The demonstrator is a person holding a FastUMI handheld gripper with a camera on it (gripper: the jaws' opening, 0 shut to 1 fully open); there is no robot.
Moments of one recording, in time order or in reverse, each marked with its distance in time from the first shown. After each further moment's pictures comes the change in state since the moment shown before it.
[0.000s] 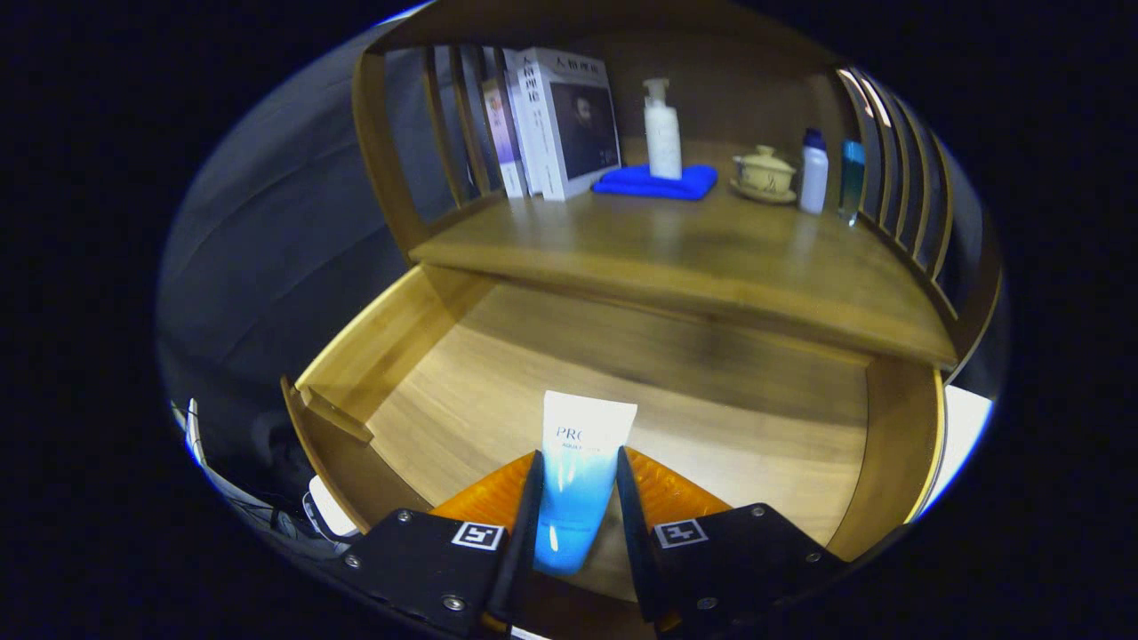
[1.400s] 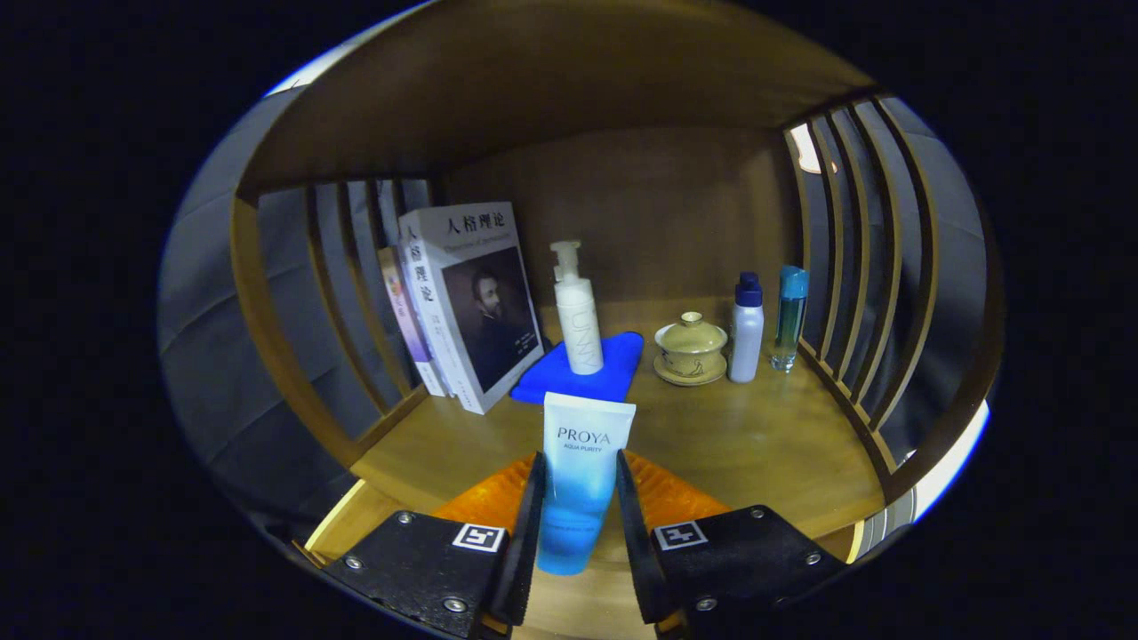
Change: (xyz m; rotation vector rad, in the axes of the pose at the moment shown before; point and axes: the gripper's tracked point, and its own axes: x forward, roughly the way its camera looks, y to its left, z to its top) arm 0.035 -0.081 0.175 0.168 -0.278 -0.204
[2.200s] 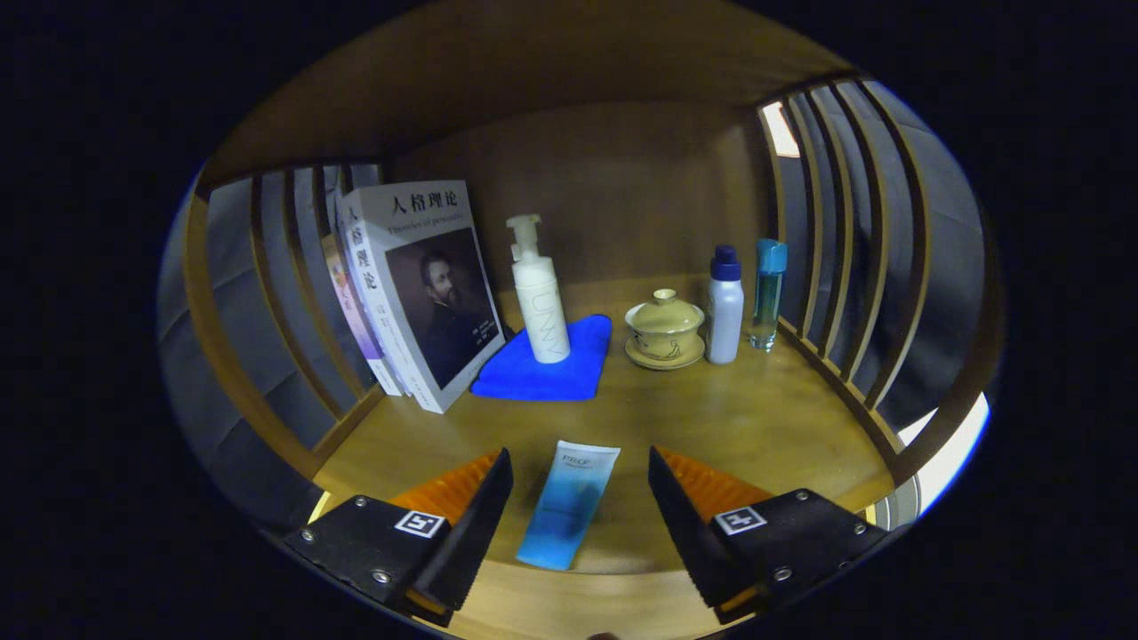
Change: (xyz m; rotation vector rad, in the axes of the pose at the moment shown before) arm -0.001 -0.006 -0.007 0.036 -0.030 -0.111
